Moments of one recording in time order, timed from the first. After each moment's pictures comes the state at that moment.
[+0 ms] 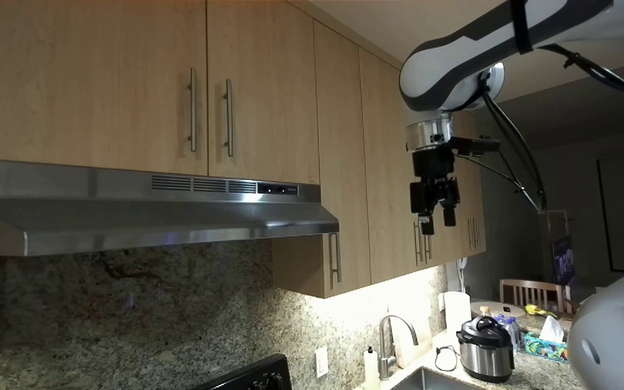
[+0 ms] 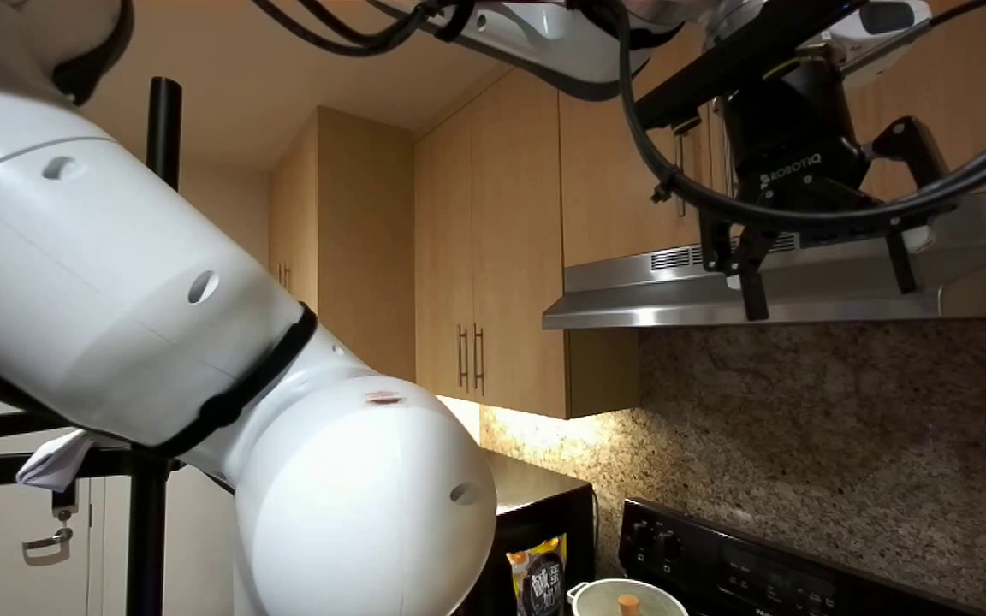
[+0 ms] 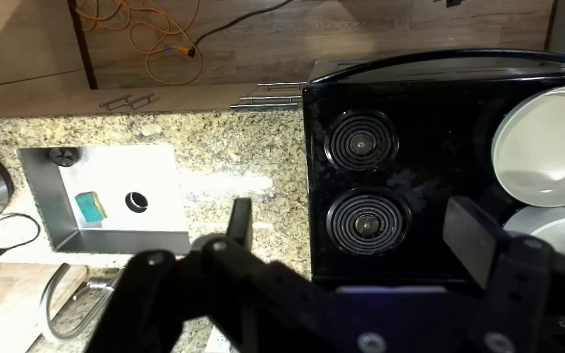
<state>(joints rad) -0.16 -0.84 -0.17 -2.41 -0.26 1.66 -0.21</state>
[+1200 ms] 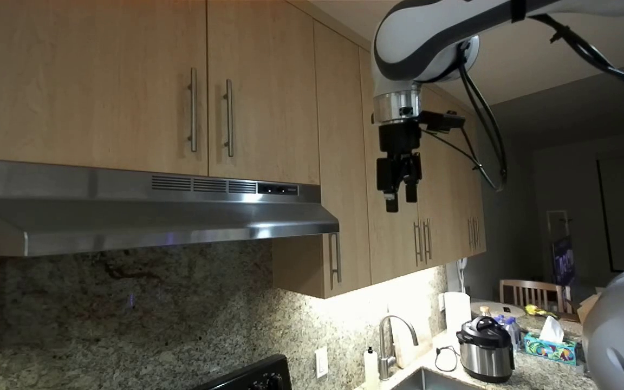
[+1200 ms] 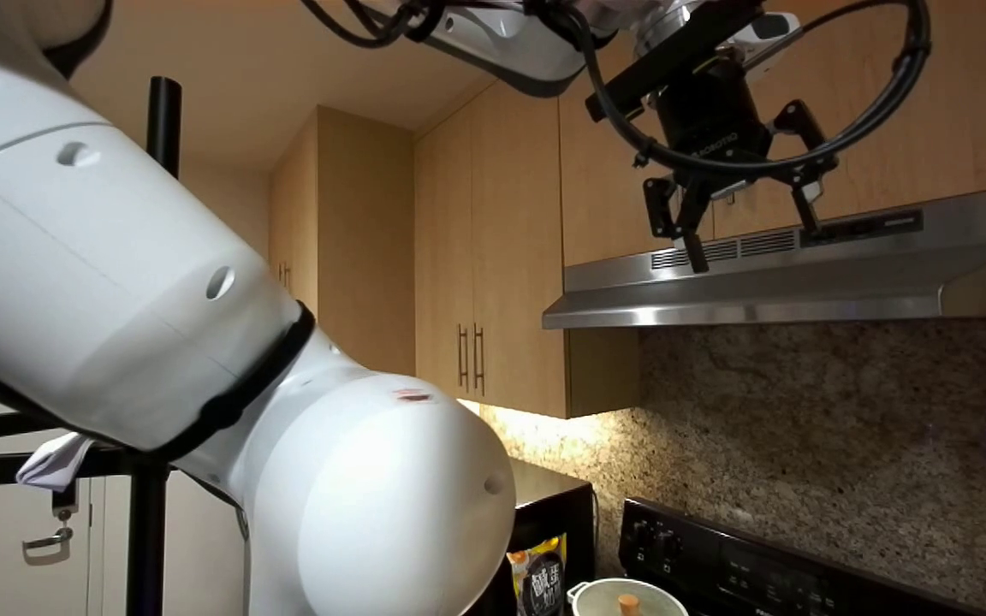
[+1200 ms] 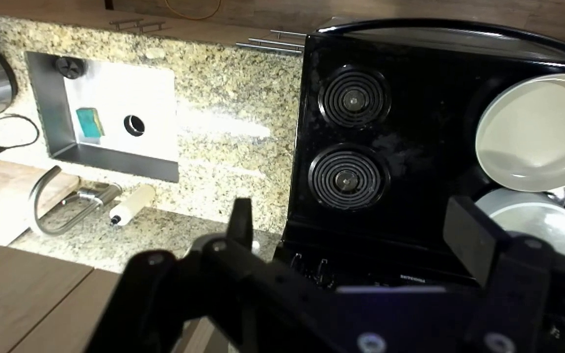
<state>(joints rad) -0.04 -0.83 -0.06 -2.31 -0.25 1.66 -0.18</state>
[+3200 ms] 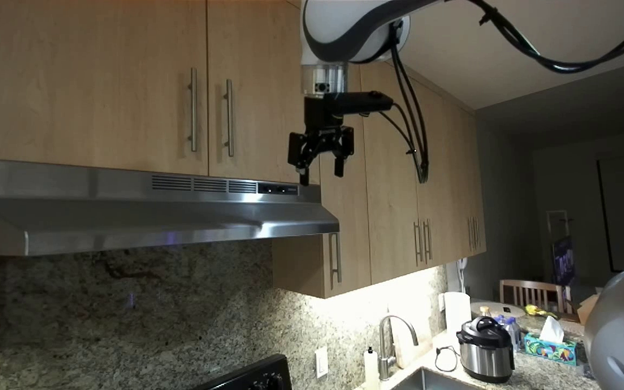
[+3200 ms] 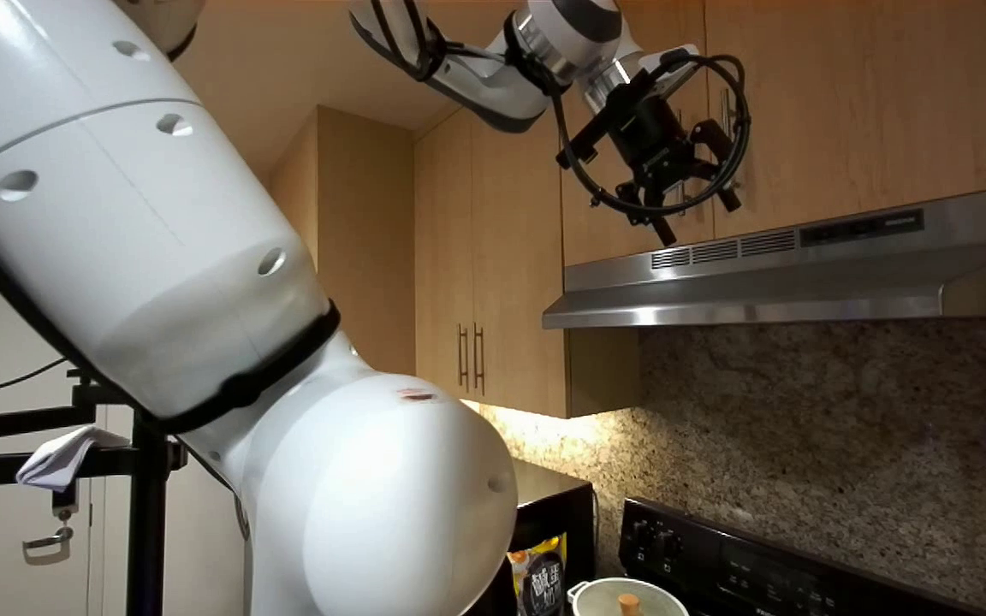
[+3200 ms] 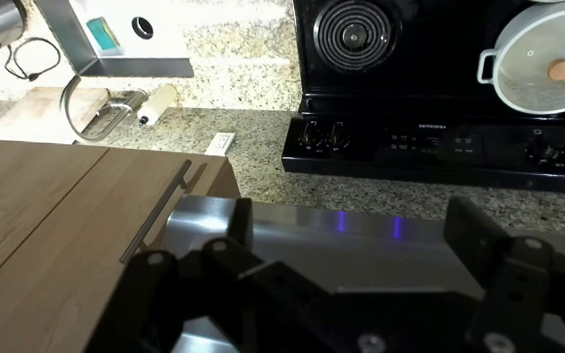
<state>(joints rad) -0.02 -0.63 0.17 -2.13 -0.25 1.87 0.25</state>
